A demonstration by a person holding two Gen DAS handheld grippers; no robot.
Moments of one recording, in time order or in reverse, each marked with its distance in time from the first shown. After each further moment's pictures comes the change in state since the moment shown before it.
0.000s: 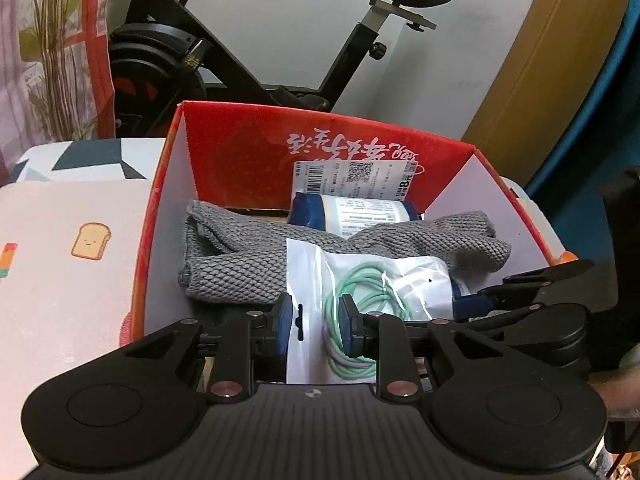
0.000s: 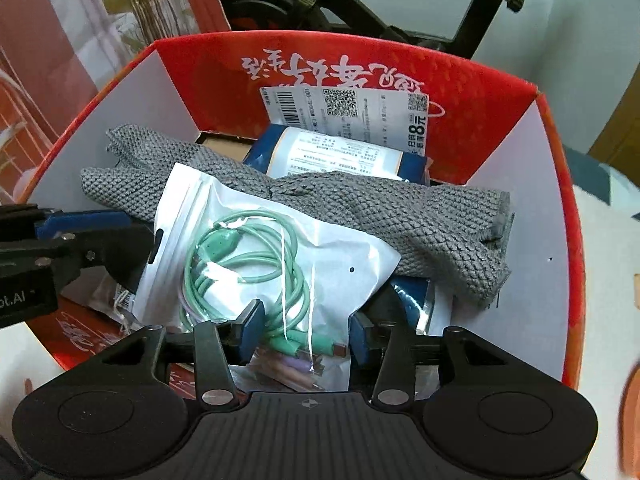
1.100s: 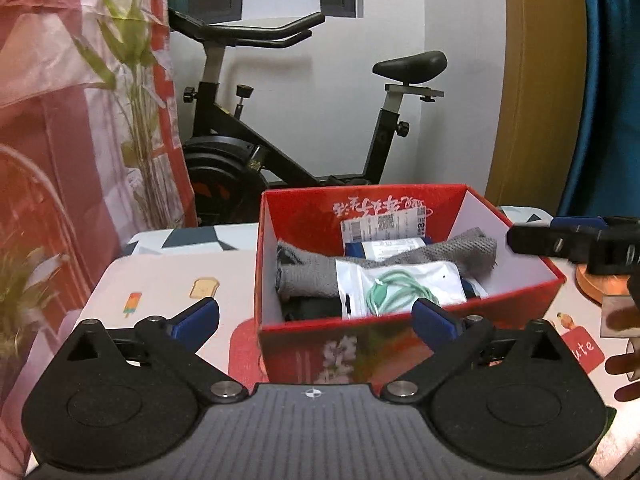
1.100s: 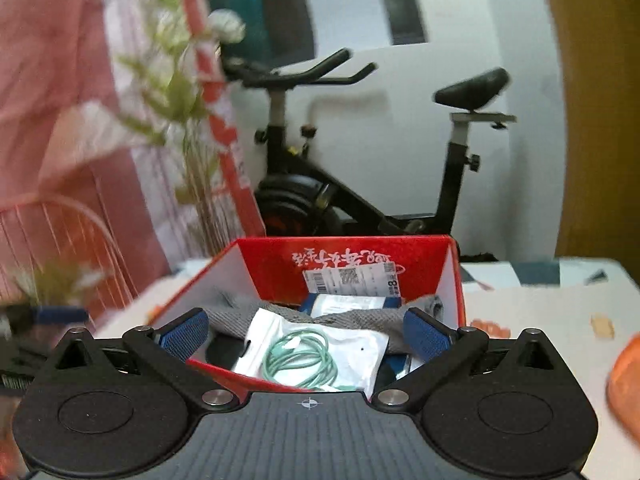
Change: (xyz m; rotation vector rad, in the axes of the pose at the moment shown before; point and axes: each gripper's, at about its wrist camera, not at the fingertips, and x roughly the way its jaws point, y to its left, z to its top) left arm -0.120 -0.041 -0.073 0.136 -0.303 0.255; right arm -0.148 -0.008 -0.105 0.100 -0.655 0.122
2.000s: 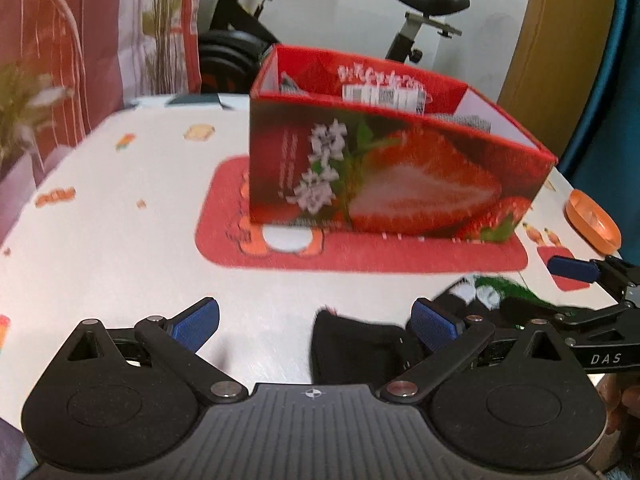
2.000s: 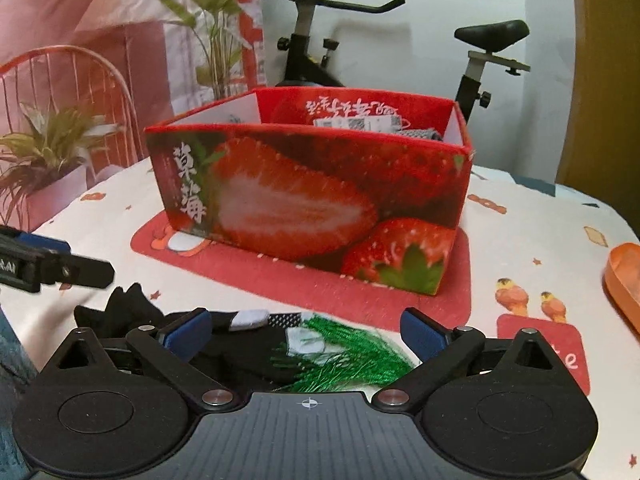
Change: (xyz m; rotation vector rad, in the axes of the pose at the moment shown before) left arm -0.008 0.000 -0.109 -0.161 0.215 -0.055; right arm -0.023 0.007 -0.143 -0.180 0.204 -0.031
